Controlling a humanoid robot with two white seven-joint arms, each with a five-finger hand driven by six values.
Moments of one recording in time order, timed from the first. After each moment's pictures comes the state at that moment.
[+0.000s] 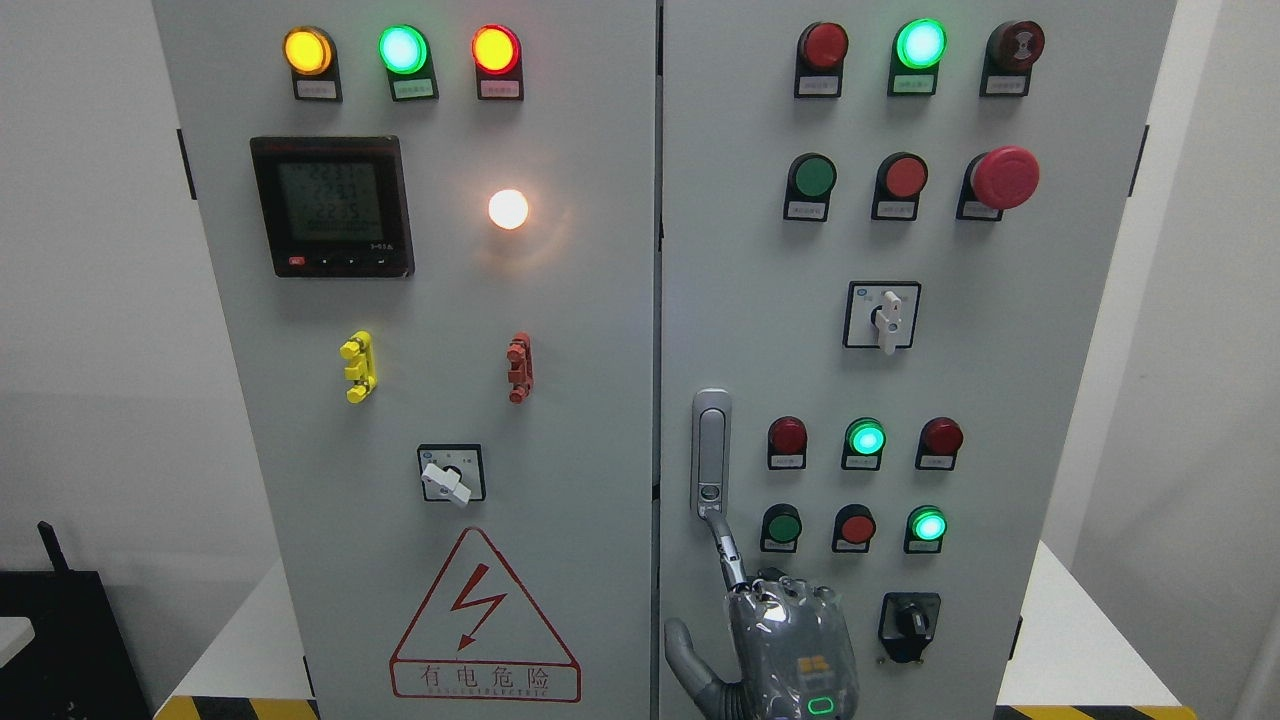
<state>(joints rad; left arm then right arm) 0.05 -0.05 -0.10 0.00 0.20 -0.11 0.00 -0.30 0.11 0.31 -1.65 1.39 0.10 -0.20</state>
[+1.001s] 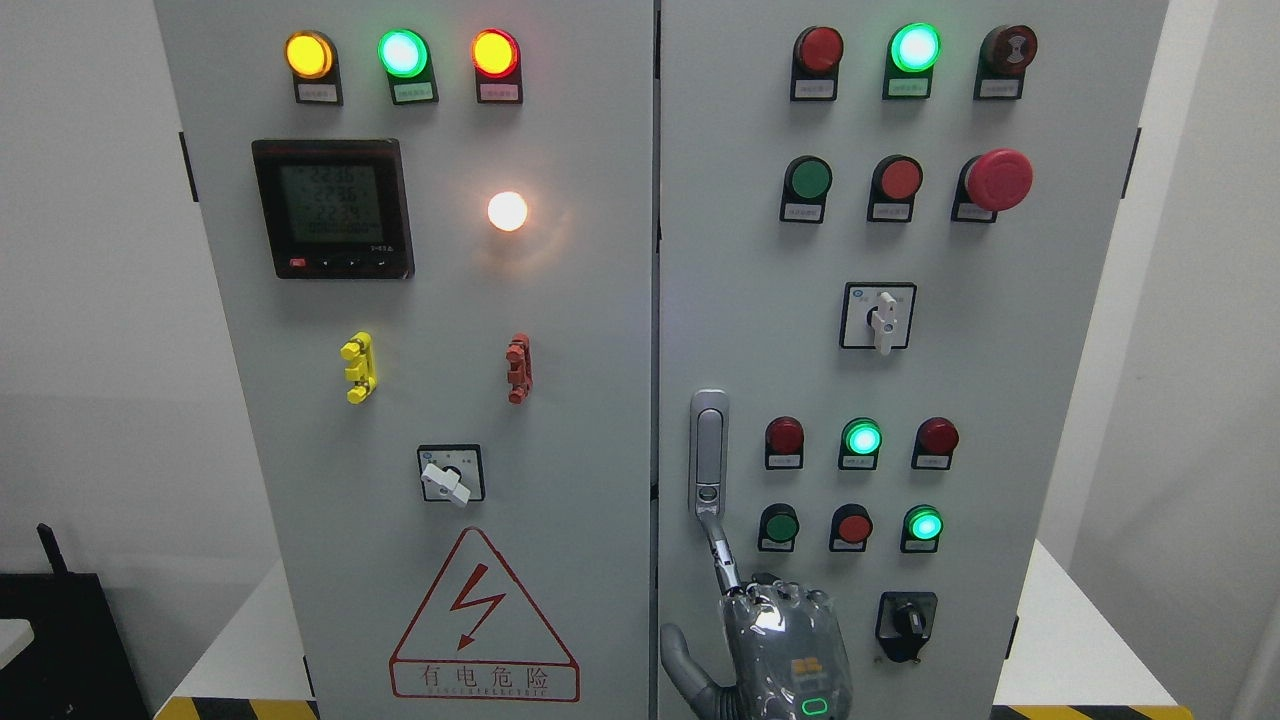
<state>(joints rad) 0.05 -0.05 -0.10 0.00 0.20 -0.11 0.00 -0.30 0.12 0.30 -1.64 1.39 0.09 -0.18</state>
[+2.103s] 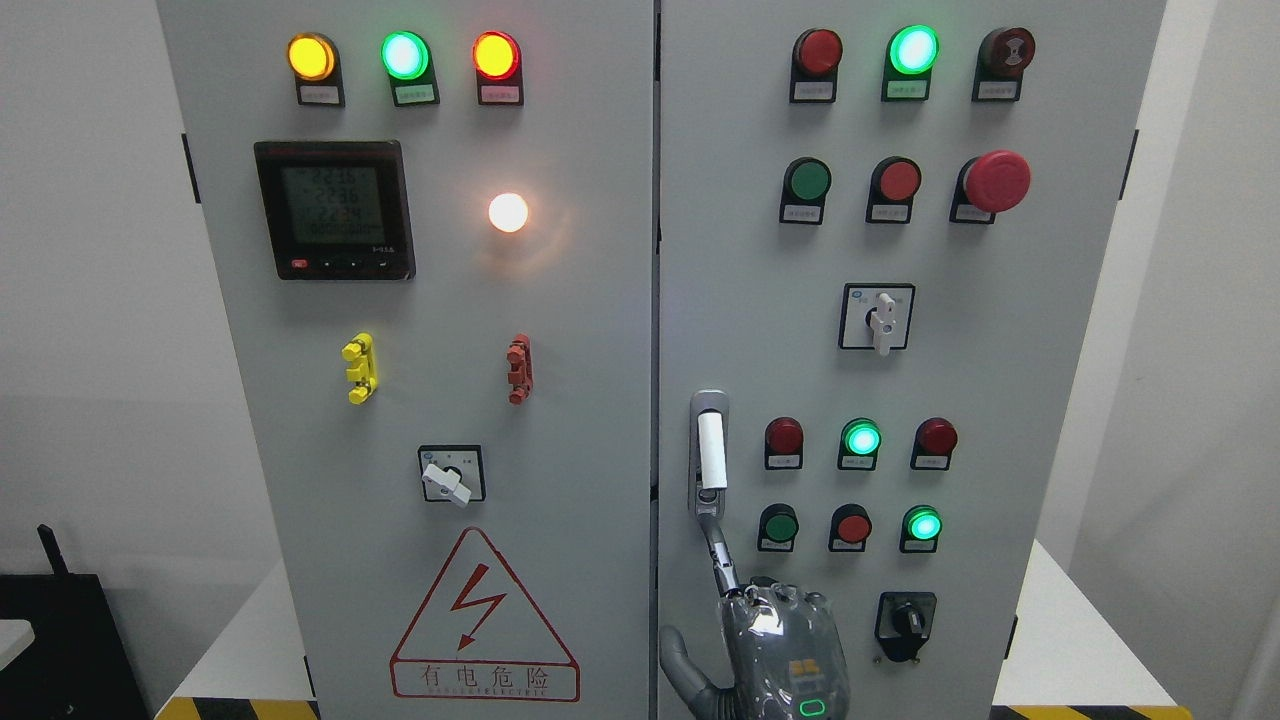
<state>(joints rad) 0.05 -0.05 -0.10 0.00 0.20 -0.11 0.00 -0.30 0.12 0.30 -1.63 1.39 0.10 -0.18</state>
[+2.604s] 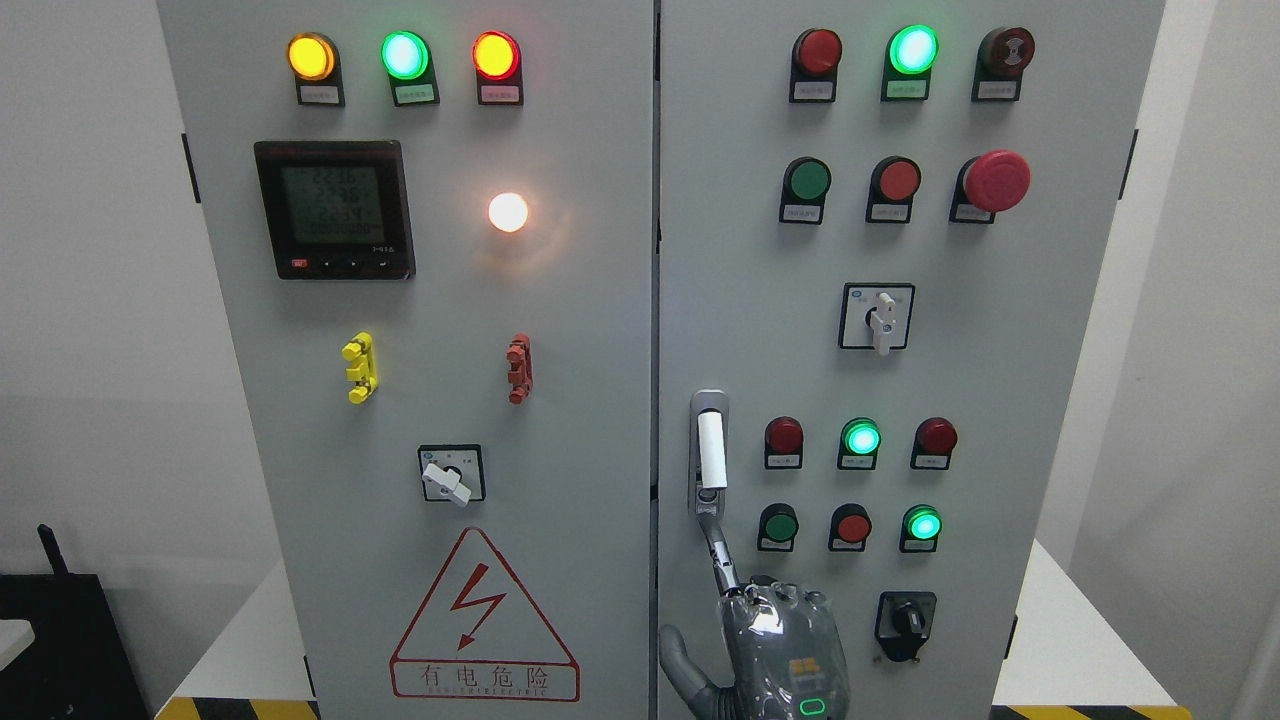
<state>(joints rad) 0.05 -0.05 -0.10 0.00 0.20 -0.11 0.00 -0.30 0.12 0.30 -1.63 1.39 0.09 -0.18</state>
